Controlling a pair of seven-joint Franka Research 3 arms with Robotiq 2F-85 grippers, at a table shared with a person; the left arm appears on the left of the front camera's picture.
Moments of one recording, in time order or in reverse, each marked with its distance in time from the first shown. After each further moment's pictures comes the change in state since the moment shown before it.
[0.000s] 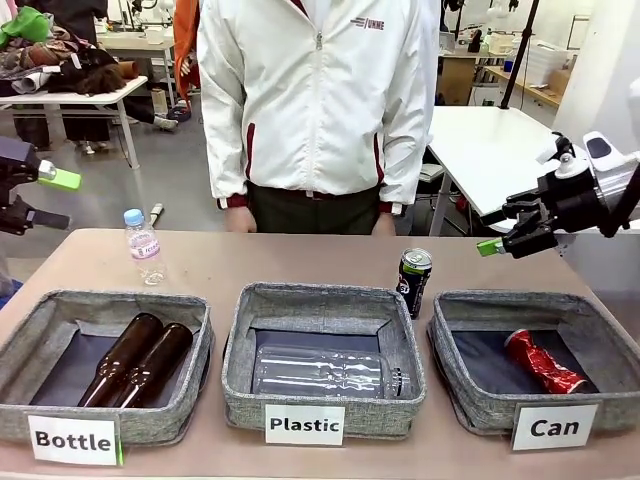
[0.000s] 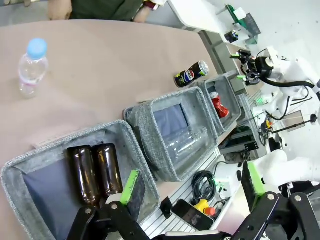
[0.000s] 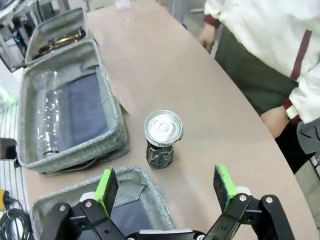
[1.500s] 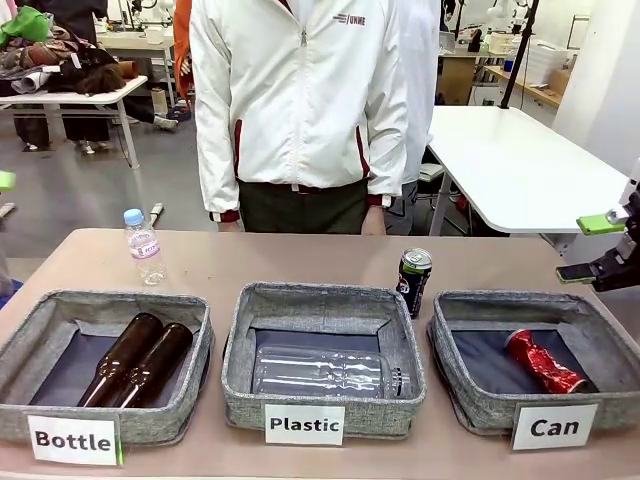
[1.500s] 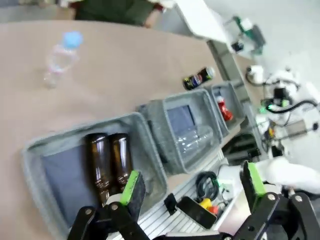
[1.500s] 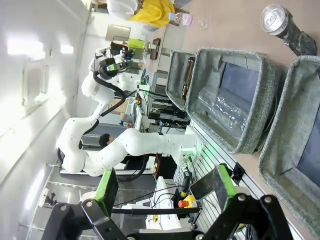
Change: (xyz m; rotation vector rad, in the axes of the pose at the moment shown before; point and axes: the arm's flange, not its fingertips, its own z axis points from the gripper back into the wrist) left arm -0.013 0.006 0.033 0.019 -0.025 0.011; right arm -0.038 0.097 0.096 0.562 -0.118 -1.171
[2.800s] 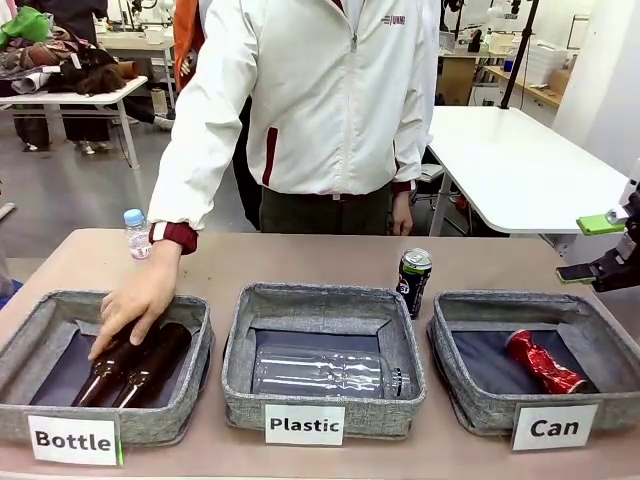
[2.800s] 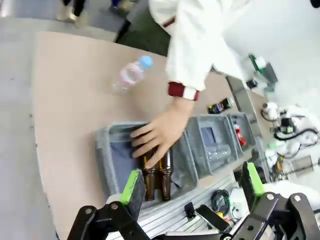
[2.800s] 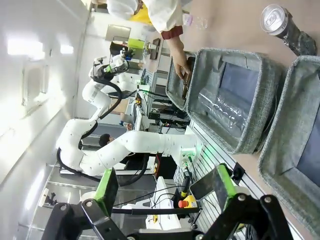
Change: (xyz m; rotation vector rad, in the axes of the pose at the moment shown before) left arm -0.038 0.053 0.174 0.100 -0.240 0.062; right arm 0.000 0.000 0.000 0.000 -0.001 0.000
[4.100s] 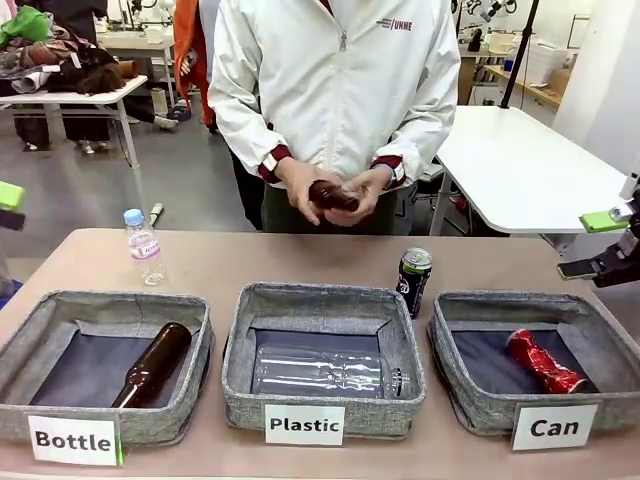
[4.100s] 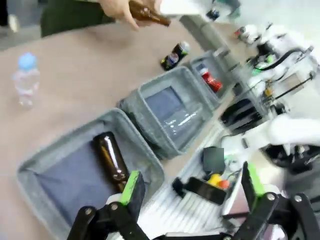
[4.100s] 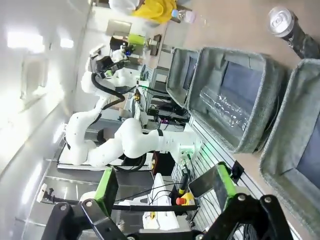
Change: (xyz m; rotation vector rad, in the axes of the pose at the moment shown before) left arm -0.016 -0.072 -0.155 -0.217 0.318 -0.233; right arm 0.001 0.005 0.000 -0.001 0.019 0.021
